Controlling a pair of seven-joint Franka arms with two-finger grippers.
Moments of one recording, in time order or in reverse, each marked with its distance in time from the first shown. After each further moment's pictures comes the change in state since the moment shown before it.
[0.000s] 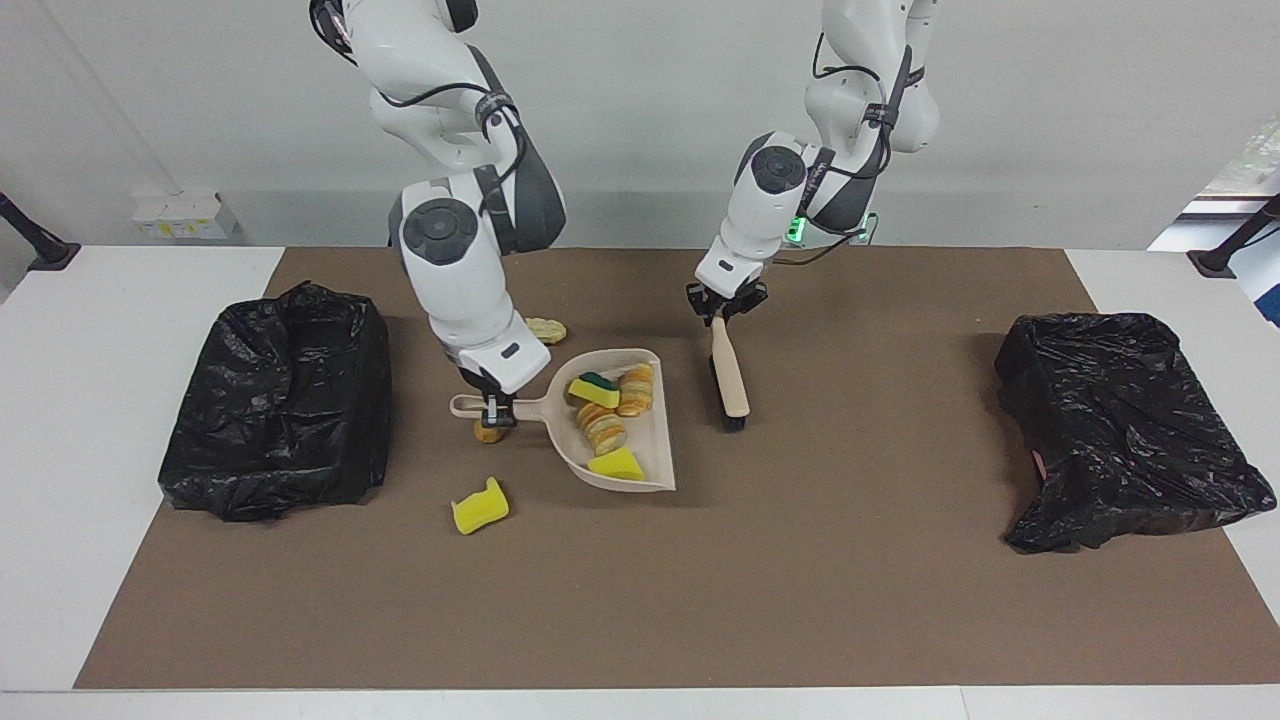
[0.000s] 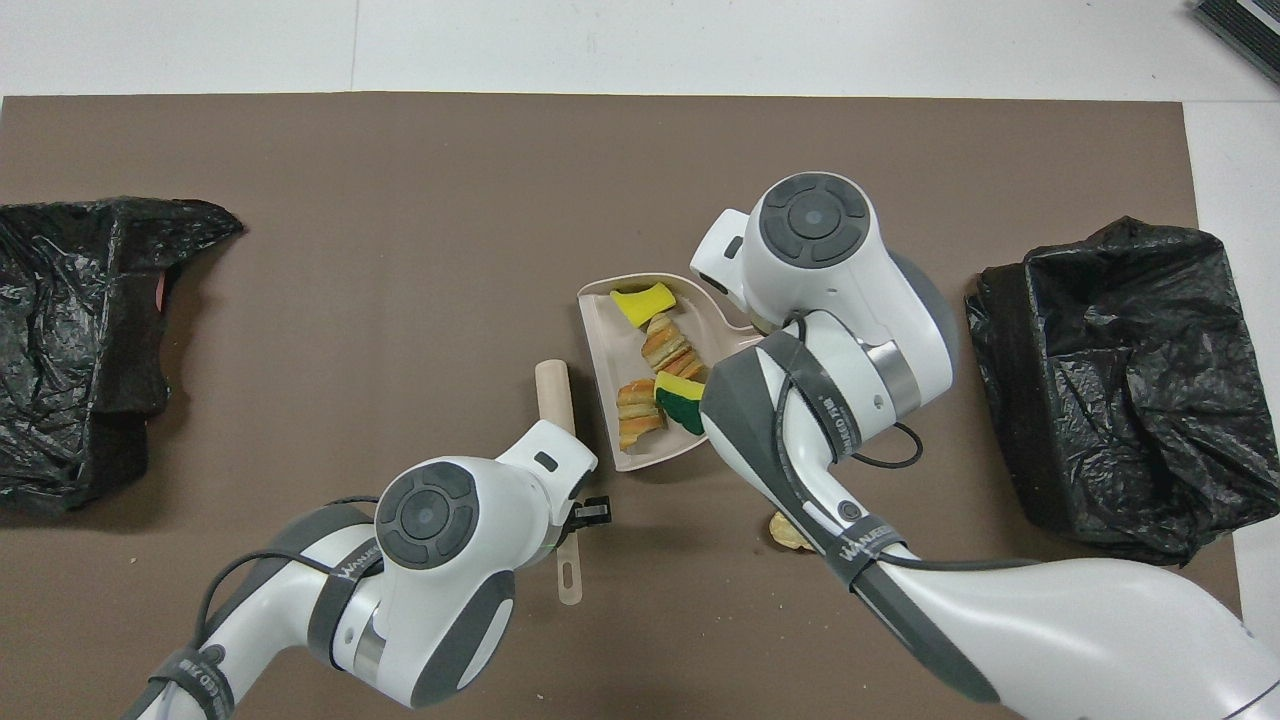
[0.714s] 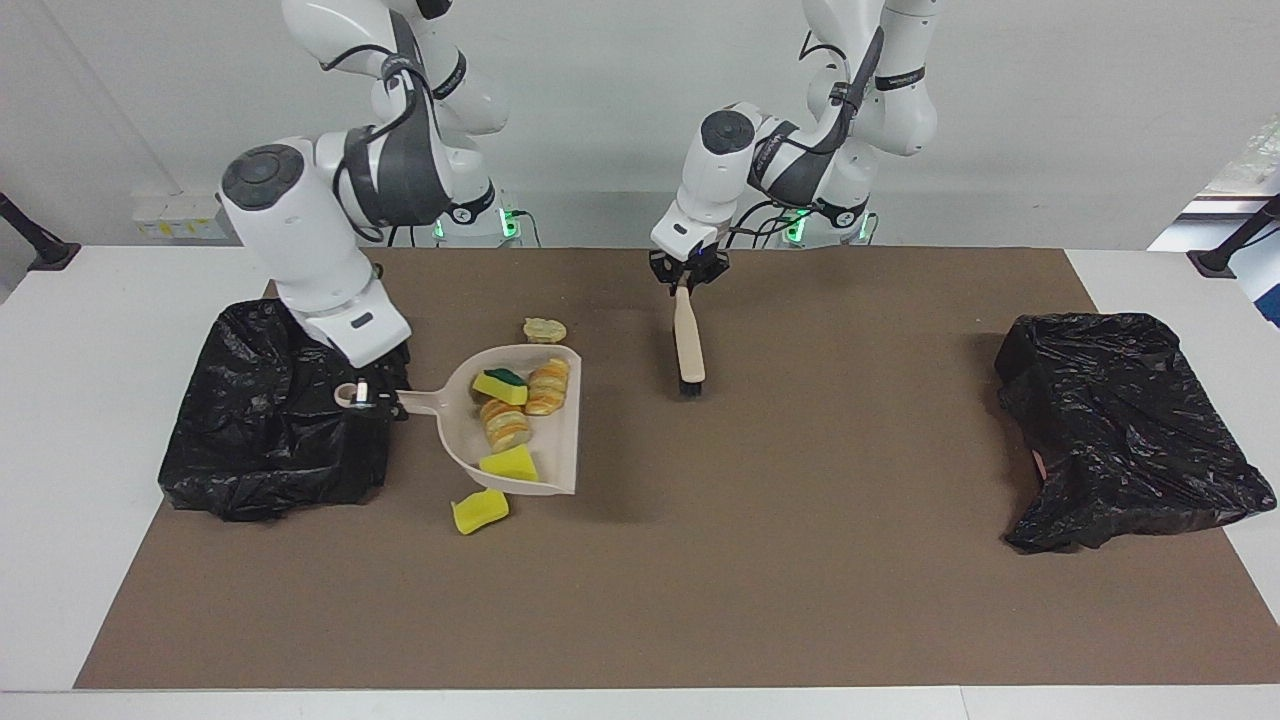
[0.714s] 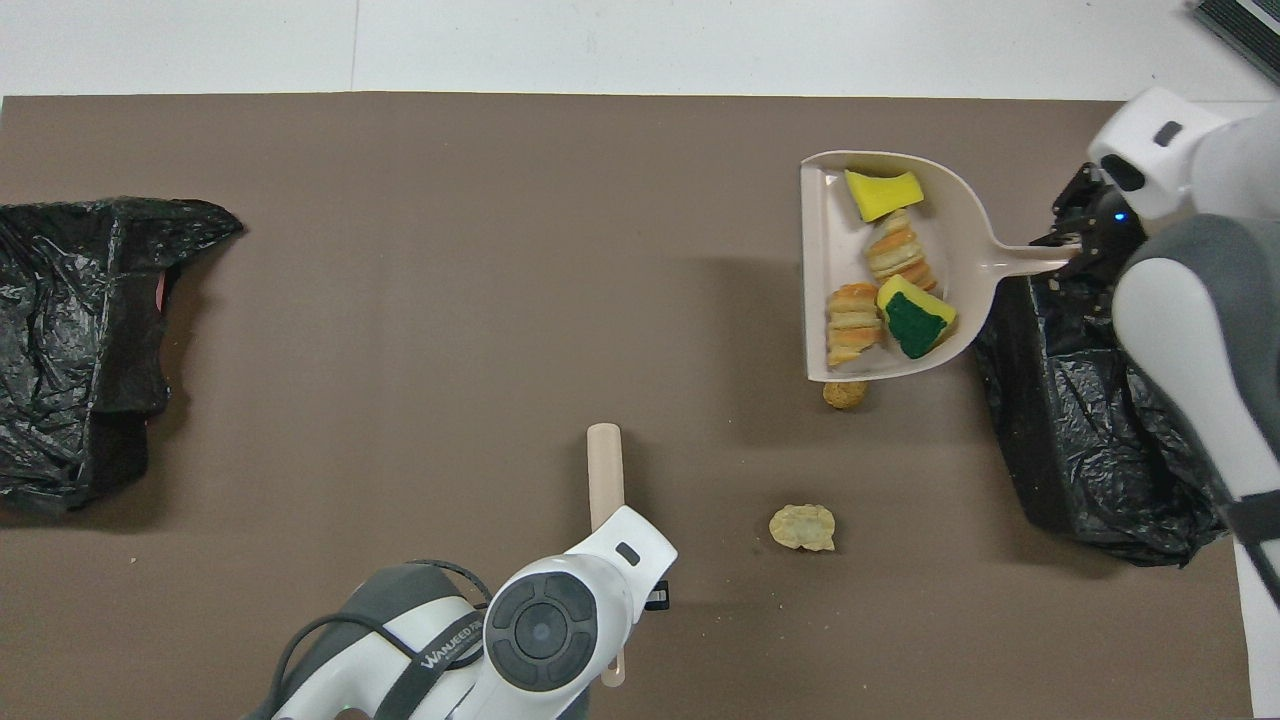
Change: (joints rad) left arm -0.182 -0.025 -0.018 -0.059 0.003 0.045 -0.133; right arm -0.403 -0.153 -0.003 -0.005 0.075 -0.048 -0.384
